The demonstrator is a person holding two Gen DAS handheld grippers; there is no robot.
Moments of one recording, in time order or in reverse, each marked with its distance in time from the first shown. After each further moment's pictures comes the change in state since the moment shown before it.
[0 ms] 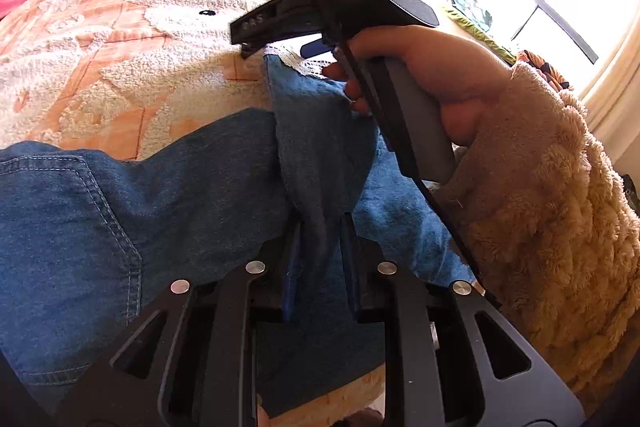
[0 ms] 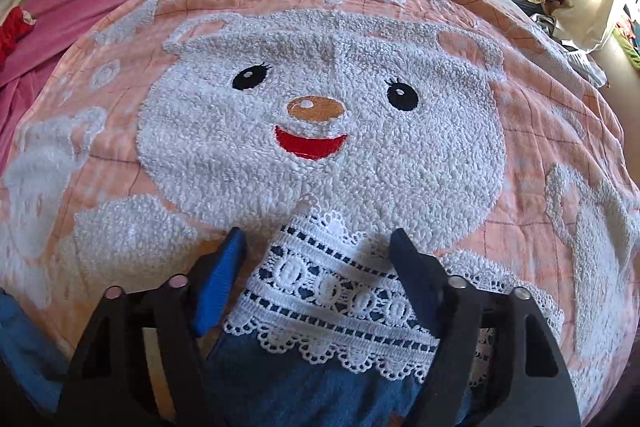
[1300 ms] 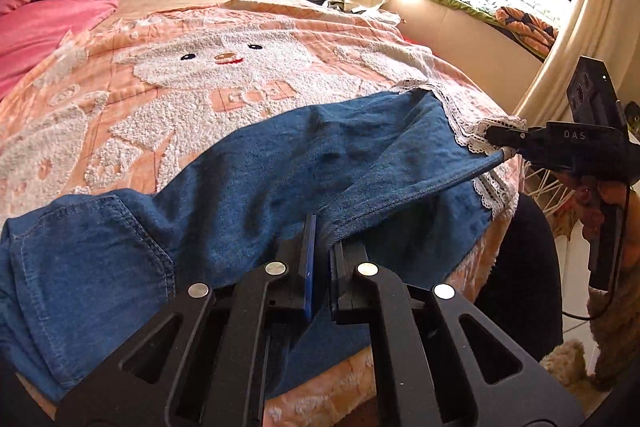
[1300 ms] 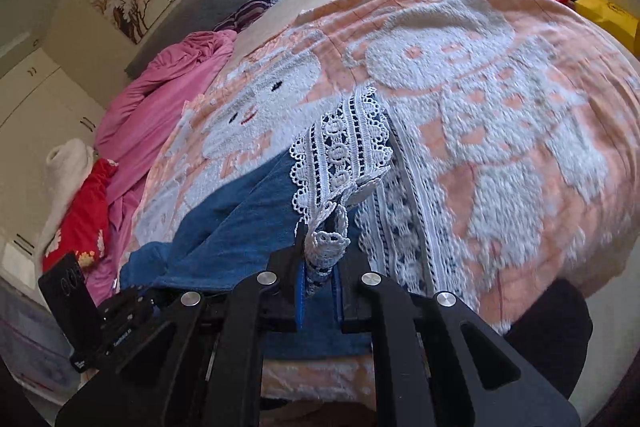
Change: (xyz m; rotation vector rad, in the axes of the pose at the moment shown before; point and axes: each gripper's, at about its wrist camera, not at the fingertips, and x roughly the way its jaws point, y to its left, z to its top) left arm -0.022 -0.017 -0.013 0.237 -0.016 0.066; right arm -0.185 -0.135 -0.265 0.547 -0.251 0.335
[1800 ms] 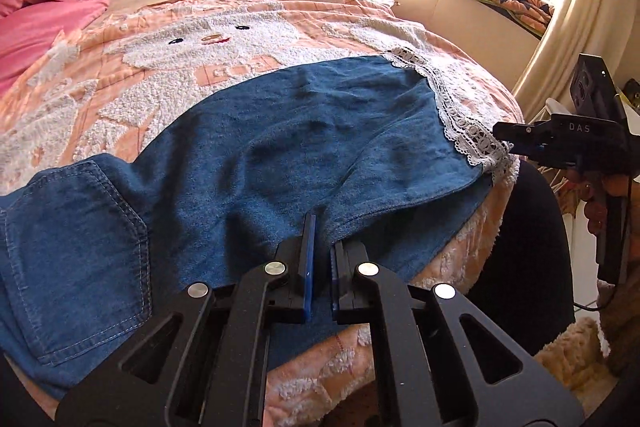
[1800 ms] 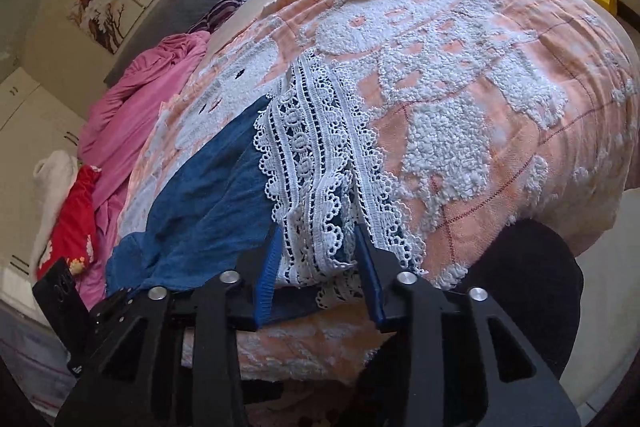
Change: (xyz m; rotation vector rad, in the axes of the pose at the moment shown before) left arm 0.006 -0.015 -0.019 0.045 0.035 0.011; right arm -0.006 -0.035 -0.026 0.073 0.016 -0.041
